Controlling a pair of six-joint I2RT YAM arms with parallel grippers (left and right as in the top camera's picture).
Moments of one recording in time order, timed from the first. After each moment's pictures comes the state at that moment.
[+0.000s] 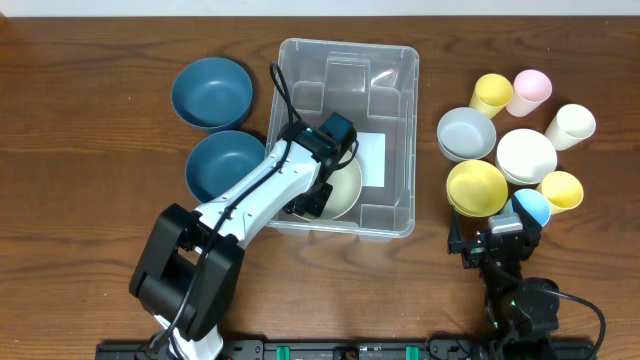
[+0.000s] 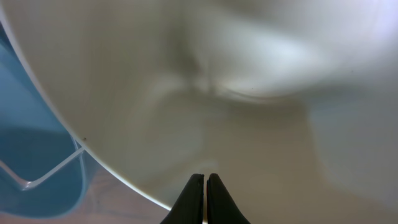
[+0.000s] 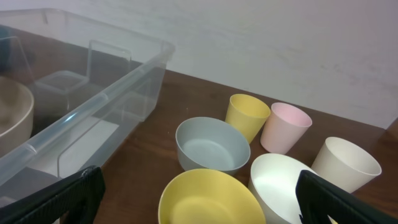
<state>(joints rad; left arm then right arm) -0.62 1.86 1.36 -1.17 -0.17 -0.19 0.15 0.02 0.03 -0.12 0.05 -0.17</state>
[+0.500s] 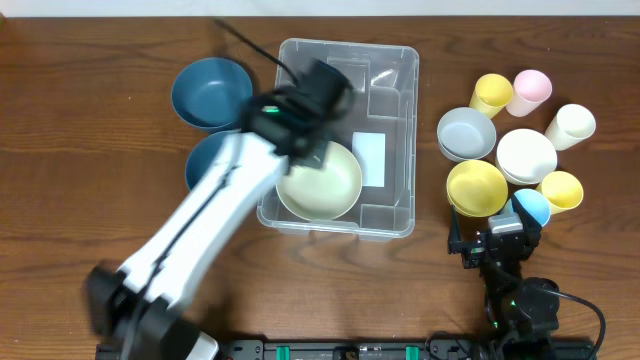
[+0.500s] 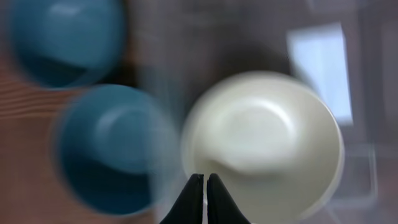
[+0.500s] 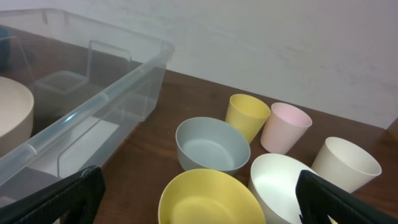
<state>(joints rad) -0.53 1.64 1.63 -1.16 -0.24 -0.31 0.15 0.02 0.03 -0.12 0.05 -0.17</state>
